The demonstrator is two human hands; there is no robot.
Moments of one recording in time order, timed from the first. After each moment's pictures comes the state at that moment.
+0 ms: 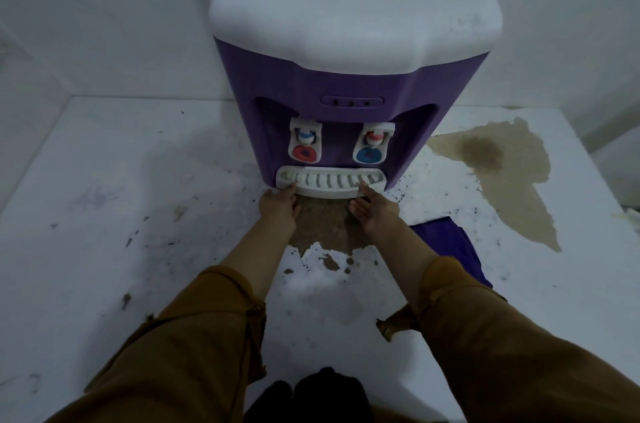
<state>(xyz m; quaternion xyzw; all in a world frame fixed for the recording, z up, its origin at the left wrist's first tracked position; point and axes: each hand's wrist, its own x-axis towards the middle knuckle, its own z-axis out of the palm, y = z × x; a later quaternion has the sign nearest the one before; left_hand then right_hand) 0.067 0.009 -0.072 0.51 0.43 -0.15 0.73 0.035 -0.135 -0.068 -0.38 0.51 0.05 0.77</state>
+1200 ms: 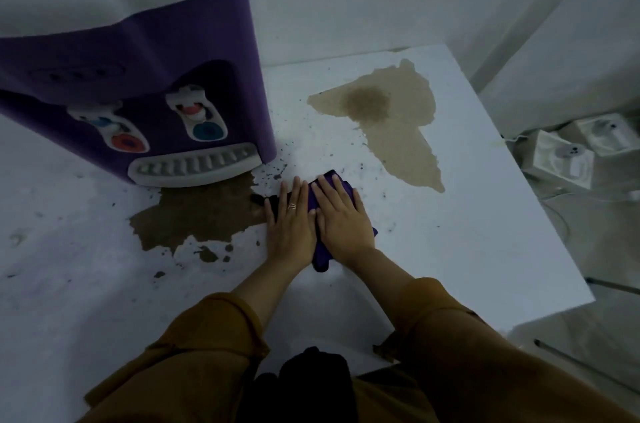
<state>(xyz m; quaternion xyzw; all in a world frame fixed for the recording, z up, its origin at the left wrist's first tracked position) -0.048 -0.177 -0.146 0.97 -0.16 -0.14 0.10 -0.084 -0.283 -0.139 -0.99 0.05 0.04 0.13</state>
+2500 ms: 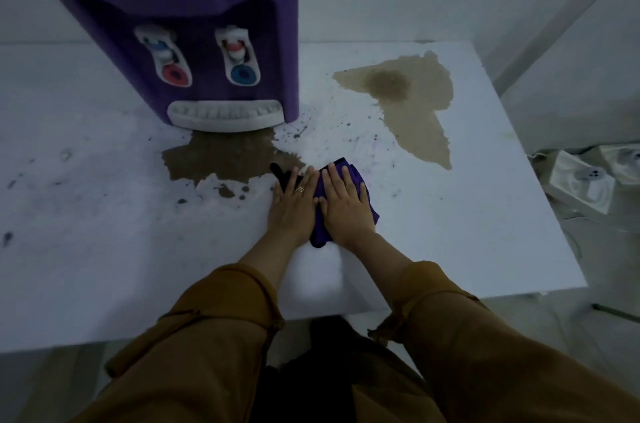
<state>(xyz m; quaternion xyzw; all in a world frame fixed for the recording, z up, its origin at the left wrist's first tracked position) -0.100 -0.146 -0.131 0.95 -0.18 -0.21 0.13 -0.135 -0.257 -0.128 -0.98 0.04 0.13 0.11</state>
